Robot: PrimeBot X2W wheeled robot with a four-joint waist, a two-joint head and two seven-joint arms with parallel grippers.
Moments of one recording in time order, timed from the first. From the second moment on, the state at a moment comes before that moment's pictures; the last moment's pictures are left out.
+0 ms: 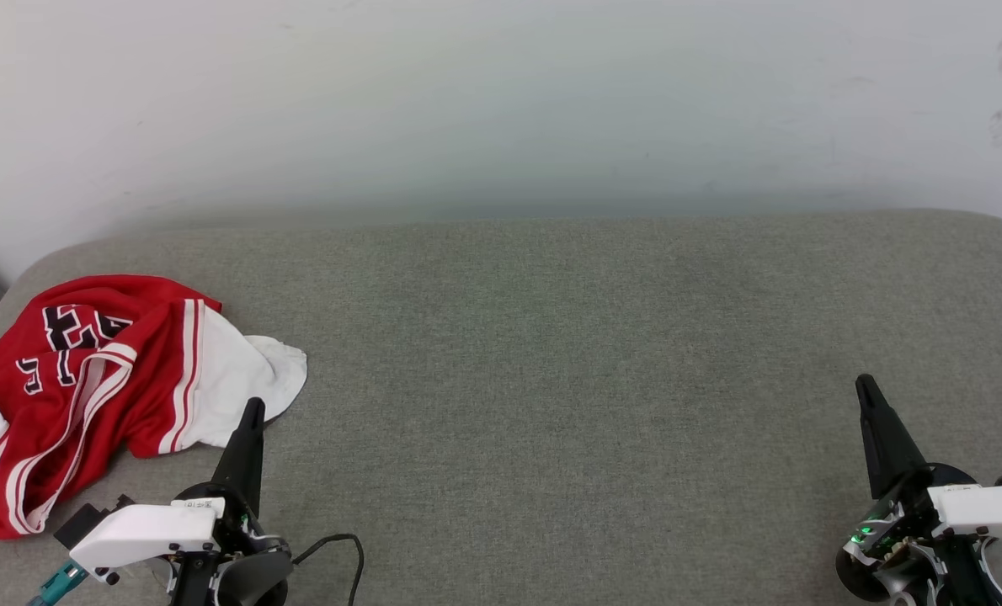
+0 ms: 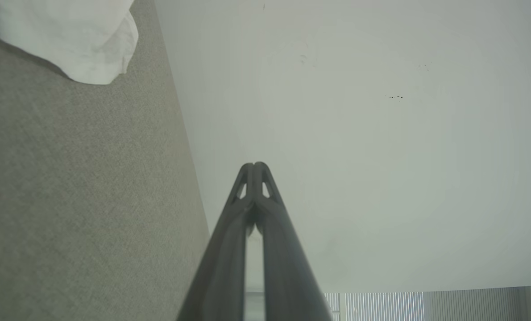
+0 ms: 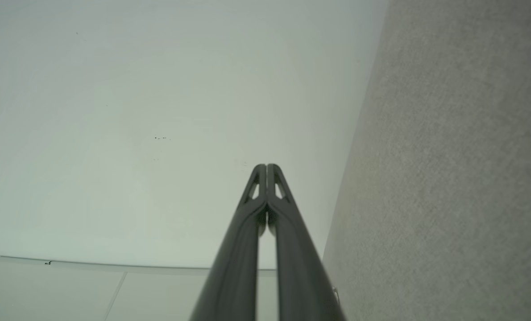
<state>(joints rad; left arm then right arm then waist) -0.10 0.06 0.11 0.25 -1.62 -0.13 0.11 -0.10 -0.06 -0.11 0.24 1.62 0.13 0.11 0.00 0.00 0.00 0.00</state>
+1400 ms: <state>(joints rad) -0.09 0.05 0.11 0.27 -1.61 -0.13 0.11 -0.08 -0.05 -0.11 0.27 1.62 0.13 0.11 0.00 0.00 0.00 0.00</state>
